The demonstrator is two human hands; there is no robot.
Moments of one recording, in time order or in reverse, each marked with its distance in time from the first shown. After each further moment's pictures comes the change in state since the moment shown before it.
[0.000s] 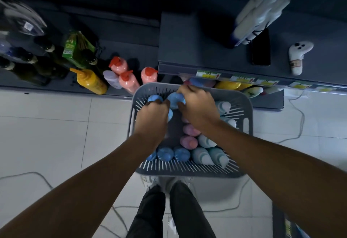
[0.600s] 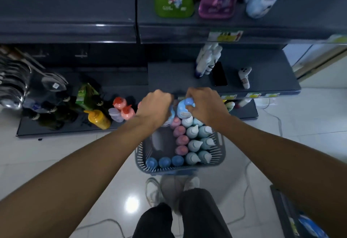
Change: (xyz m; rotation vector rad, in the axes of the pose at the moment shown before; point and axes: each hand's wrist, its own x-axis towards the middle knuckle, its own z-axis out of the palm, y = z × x) left_hand -0.028 0.048 -0.181 0.060 0.000 0.241; right_hand -0.062 -0.021 -0.168 -0.028 0.104 0.113
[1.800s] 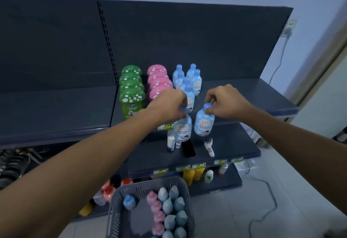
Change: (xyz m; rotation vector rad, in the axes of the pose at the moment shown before) left_hand 0.046 0.188 -0.247 -0.050 0.337 0.338; right_hand -0.024 0.112 -0.322 -0.037 0.255 0.018
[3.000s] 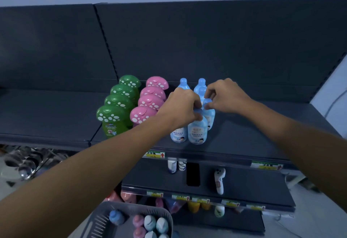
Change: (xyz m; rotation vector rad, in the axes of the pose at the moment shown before) left_hand 0.162 0.038 0.042 -0.065 0.168 -0.282; right_hand 0.189 0.129 0.011 0.110 -0.084 -0.236
